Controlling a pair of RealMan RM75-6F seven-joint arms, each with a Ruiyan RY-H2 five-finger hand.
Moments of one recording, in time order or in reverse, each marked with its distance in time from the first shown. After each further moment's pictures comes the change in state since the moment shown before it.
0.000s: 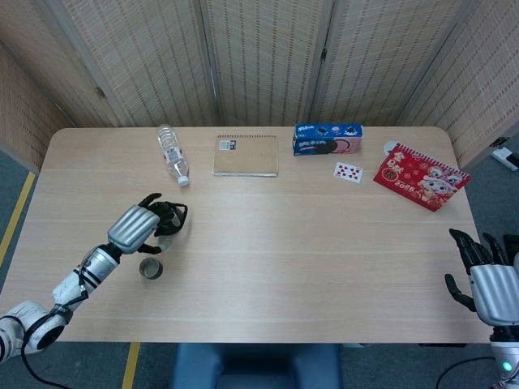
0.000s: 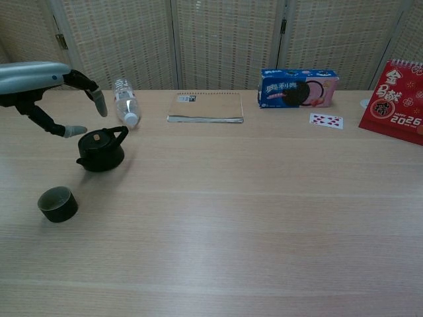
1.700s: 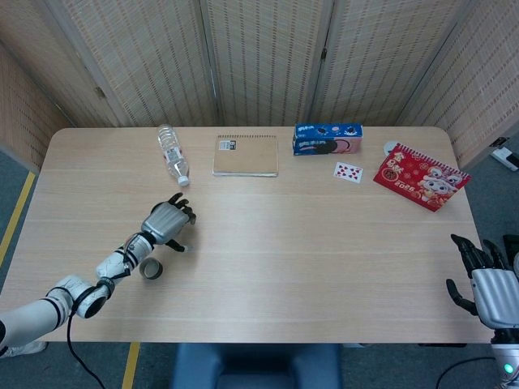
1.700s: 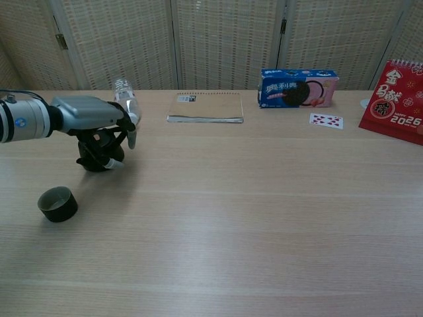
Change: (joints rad) left arm -0.199 -0.219 0.058 0.257 -0.200 -0.257 0.294; right arm -0.009 -0.007 -0.014 0.020 0.029 -0.031 0.043
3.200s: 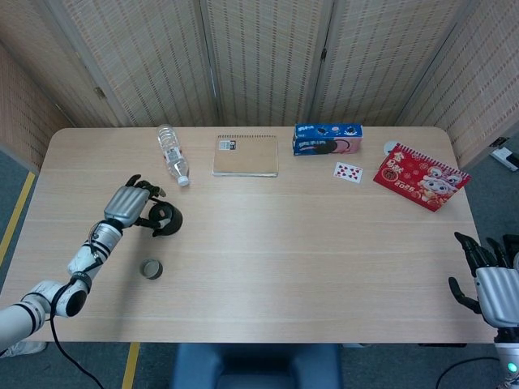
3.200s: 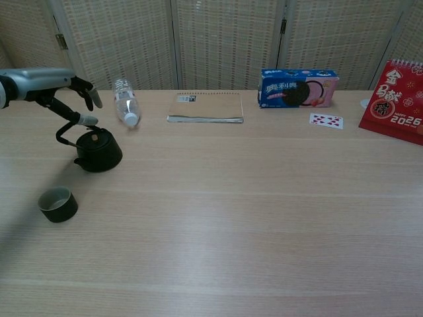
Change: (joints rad) left arm 0.086 0.105 -0.104 -0.055 -0.241 0.025 -0.100; right arm -0.002 0.002 0.006 0.021 -0.002 0.009 0.043
